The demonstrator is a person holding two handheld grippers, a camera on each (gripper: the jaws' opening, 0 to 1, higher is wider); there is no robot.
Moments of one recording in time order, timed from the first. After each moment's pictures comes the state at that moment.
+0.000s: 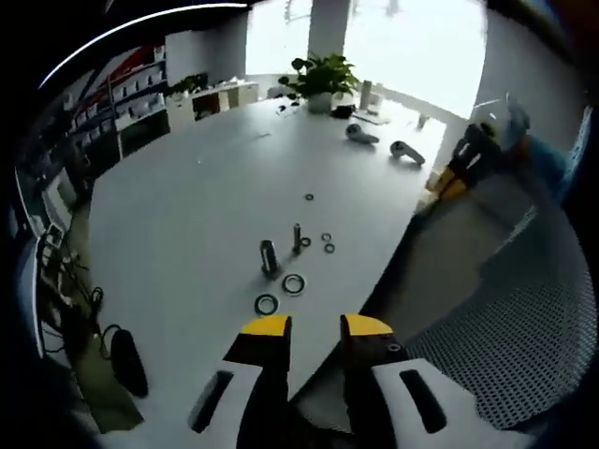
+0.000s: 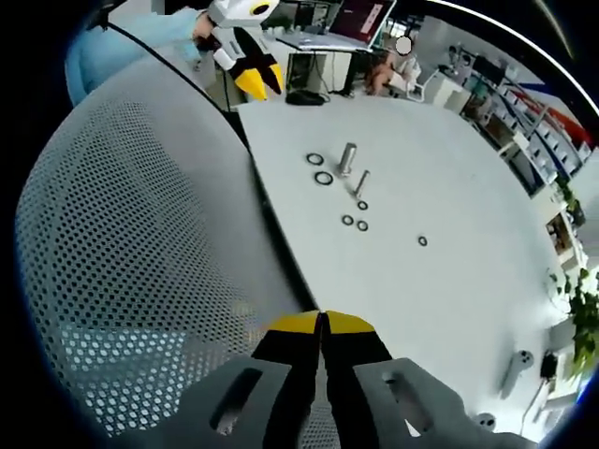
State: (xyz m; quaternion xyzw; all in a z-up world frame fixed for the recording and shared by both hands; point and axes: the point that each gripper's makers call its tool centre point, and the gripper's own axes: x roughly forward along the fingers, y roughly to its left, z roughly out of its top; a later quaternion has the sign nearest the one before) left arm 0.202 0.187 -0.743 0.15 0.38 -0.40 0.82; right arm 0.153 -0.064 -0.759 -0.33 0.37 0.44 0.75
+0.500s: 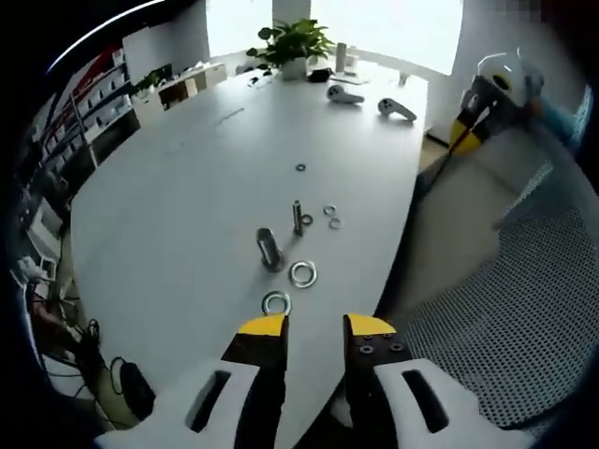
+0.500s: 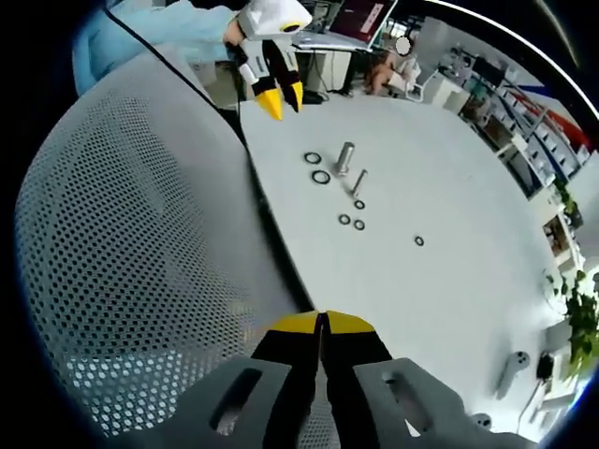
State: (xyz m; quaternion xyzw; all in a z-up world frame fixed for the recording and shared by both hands) left arm 0.233 0.180 -0.781 0.22 0.41 -0.44 0.77; right arm 0.157 -0.065 -0.757 -0.34 0.37 0.43 0.75
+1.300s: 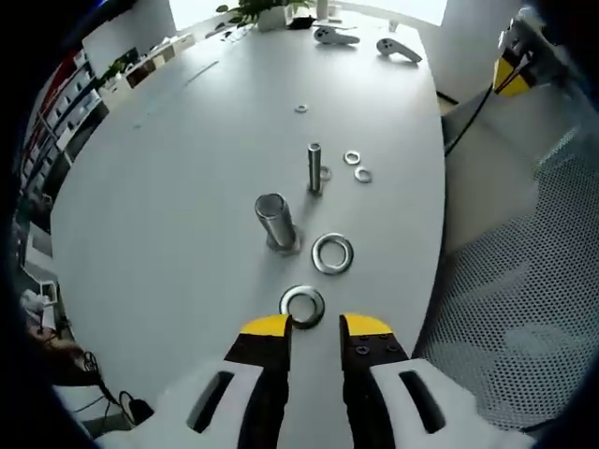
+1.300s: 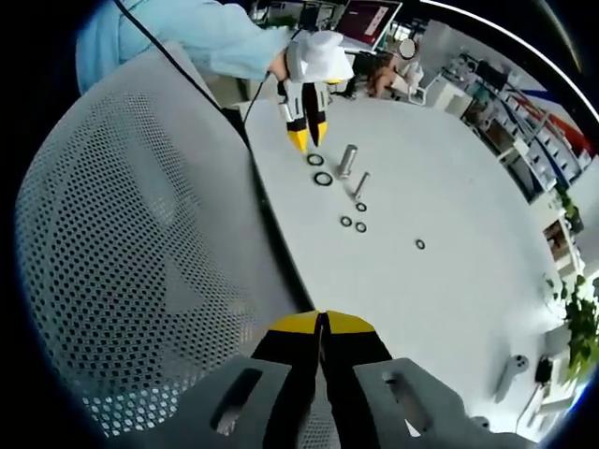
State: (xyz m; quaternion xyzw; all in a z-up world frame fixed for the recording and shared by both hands) left arm 0.269 0.182 -0.853 0.30 0.48 -0.45 0.70; right arm 0.156 -0.064 -0.759 -0.34 0.37 0.44 0.75
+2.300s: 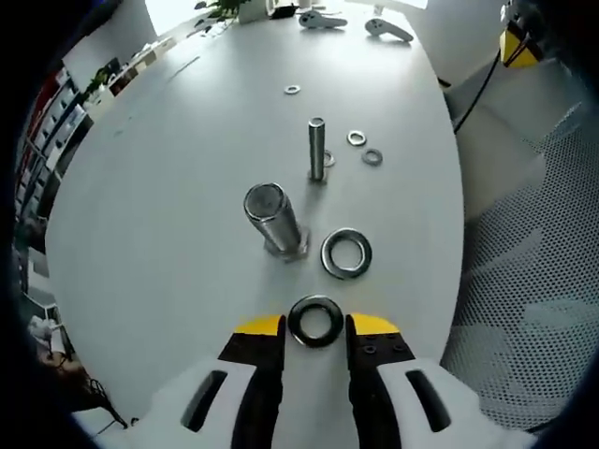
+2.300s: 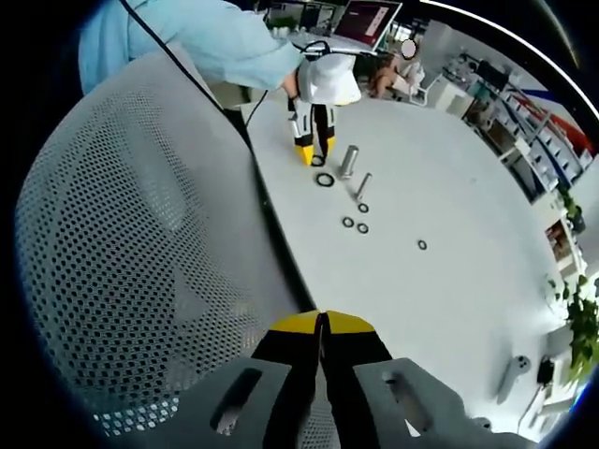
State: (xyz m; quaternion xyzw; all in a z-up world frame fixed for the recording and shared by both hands) left arm 0.277 0.178 -0.875 0.34 0.47 -0.47 0.67; right arm 0.154 -0.063 -0.759 -0.34 0.37 0.44 0.75
